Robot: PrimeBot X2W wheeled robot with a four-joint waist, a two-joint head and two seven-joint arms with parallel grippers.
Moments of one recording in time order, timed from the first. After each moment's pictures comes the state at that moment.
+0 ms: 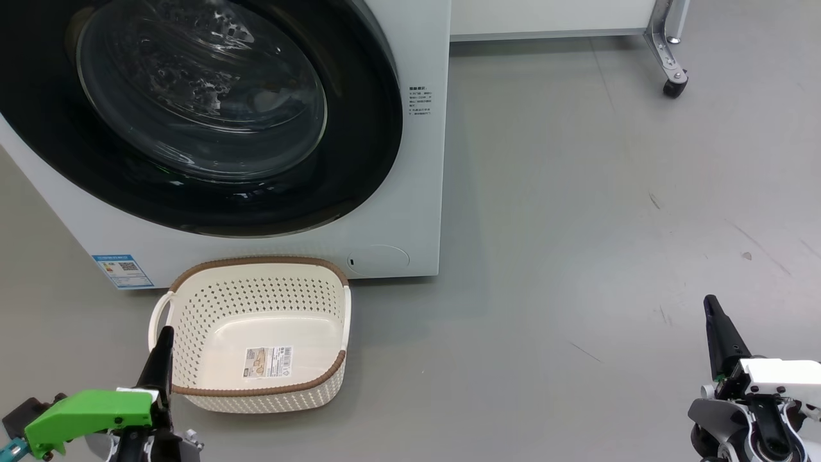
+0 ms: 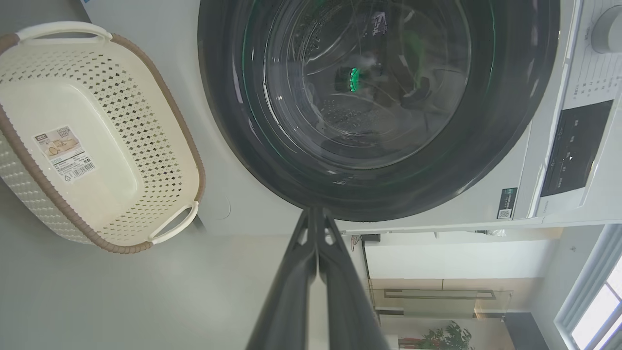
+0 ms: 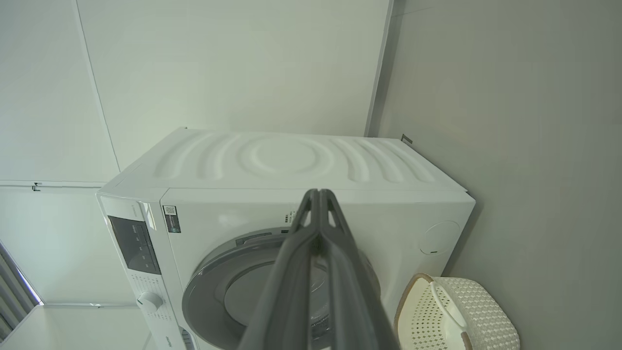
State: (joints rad) left arm -0.05 0.03 0.09 0.27 -1.53 -0.13 0.10; right arm -0.04 -0.09 -0.03 0.26 1.61 0.12 0.02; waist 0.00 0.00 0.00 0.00
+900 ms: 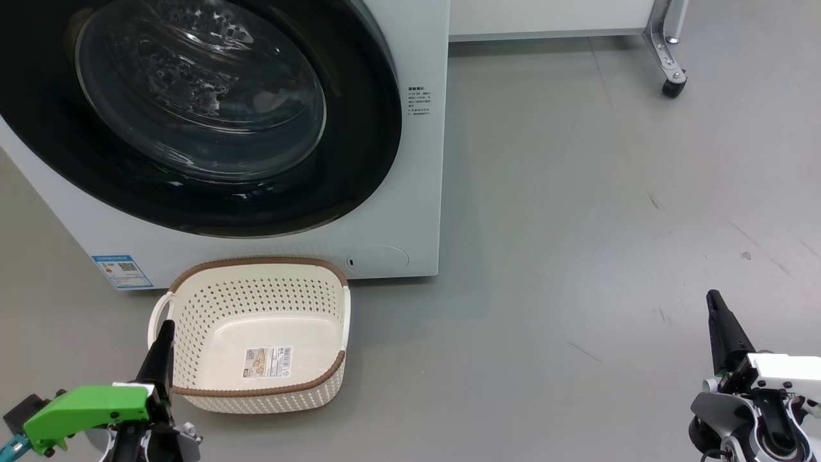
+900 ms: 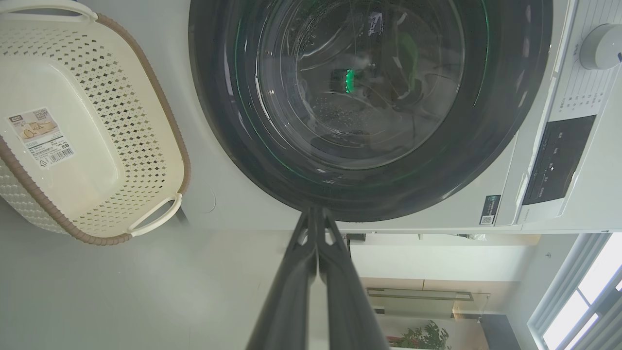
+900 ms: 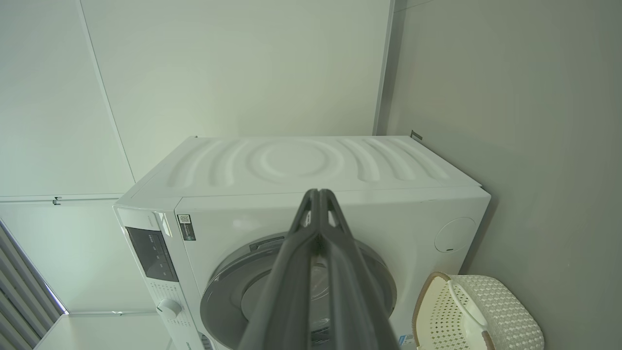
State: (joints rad) left arm -0.06 0.03 0.09 0.27 -1.60 -0.13 0.11; right arm -0.05 -0.09 -0.05 0.27 1.67 0.12 0.04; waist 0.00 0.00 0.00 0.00
